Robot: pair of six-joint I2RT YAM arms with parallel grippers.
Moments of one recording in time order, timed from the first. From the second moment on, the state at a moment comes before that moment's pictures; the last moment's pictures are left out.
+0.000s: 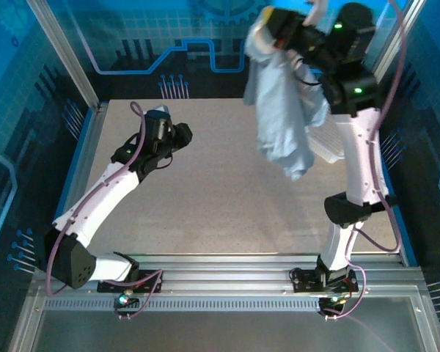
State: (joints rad) left arm -0.38 1.33 1.23 -0.46 -0.11 -0.76; right arm 0.35 1.89 2.64 -0.63 -0.41 0.57
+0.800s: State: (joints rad) left arm -0.64 1.58 1.25 -0.66 0.01 -0.66; right arm 0.37 1.60 1.32 -0.78 -0.18 0.61
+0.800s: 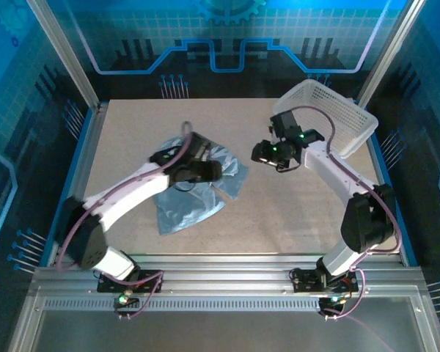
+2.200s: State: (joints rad) left arm -0.64 2.24 2.51 -0.60 0.05 -0.72; right arm 0.13 1.18 1.11 -0.89 -0.21 0.62
